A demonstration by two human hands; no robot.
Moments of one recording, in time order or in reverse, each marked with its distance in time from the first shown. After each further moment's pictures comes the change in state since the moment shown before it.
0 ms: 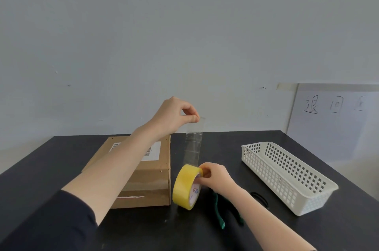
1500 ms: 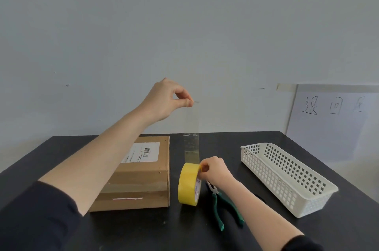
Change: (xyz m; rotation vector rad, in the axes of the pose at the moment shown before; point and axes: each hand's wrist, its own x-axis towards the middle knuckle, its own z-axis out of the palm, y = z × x) left_hand 0.013 0.008 -0.035 0.049 0.083 0.083; right_hand 0.019 -0.008 -0.009 -0.113 0.063 -0.002
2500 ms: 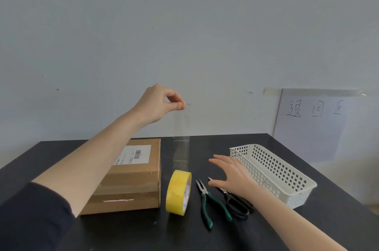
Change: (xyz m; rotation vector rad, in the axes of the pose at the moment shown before) left_hand -0.004 0.012 0.000 -0.015 0.008 -0.028; right_hand -0.049 0.059 -0.050 -0.378 0.132 -0.208
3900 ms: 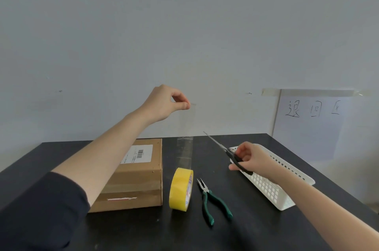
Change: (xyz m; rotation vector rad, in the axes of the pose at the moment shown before) left_hand 0.005 0.006 0.004 -0.024 -0.043 -0.004; right_hand -0.021 0.010 -0.073 0.627 0.022 0.303
